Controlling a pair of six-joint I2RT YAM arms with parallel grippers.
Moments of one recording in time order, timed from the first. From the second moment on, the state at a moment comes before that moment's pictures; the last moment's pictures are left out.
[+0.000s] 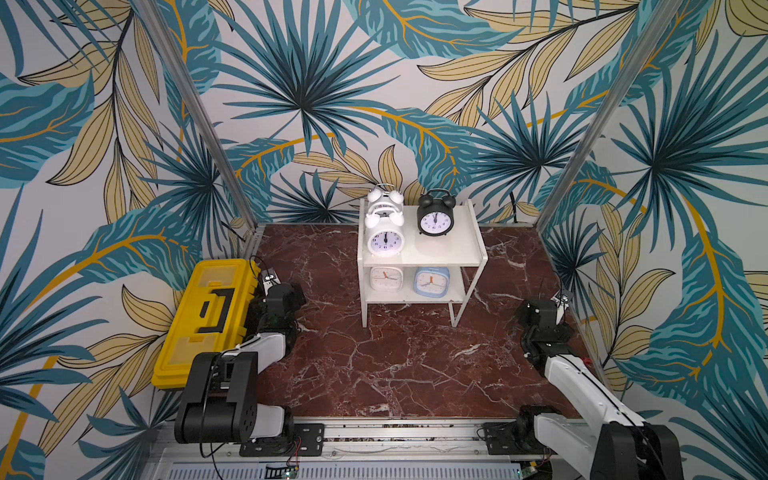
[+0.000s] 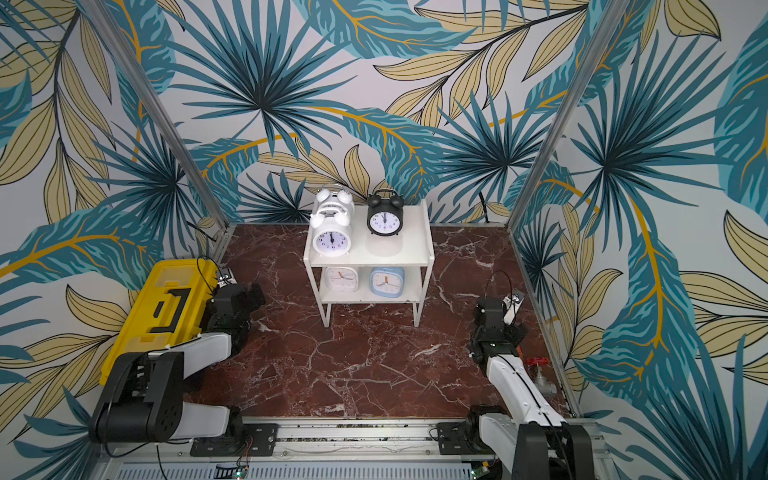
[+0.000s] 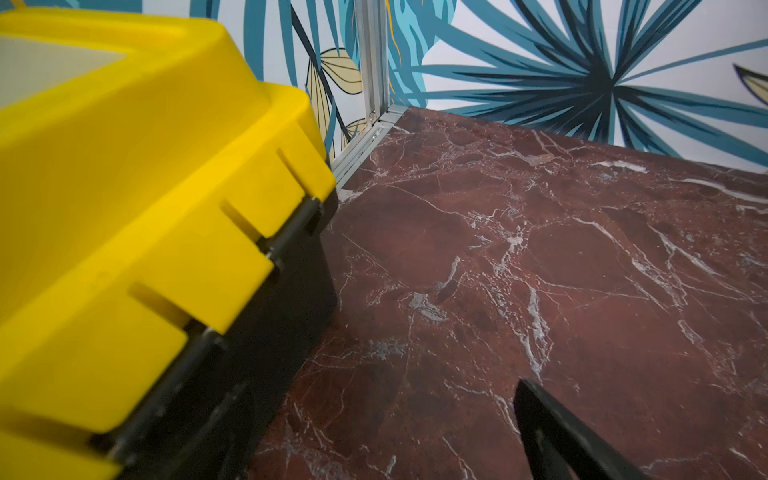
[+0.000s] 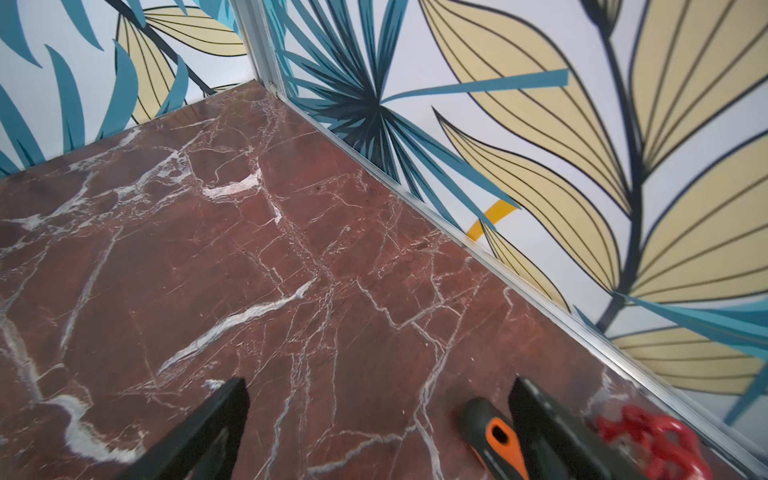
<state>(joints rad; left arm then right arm) 0.03 1.41 0.44 0.56 -0.41 -0.19 -0.06 1.08 0.38 0.09 0.65 0.38</state>
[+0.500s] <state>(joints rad) 0.02 1.56 0.36 0.96 -0.24 -0.09 0.01 1.51 0.35 0.78 0.27 0.16</state>
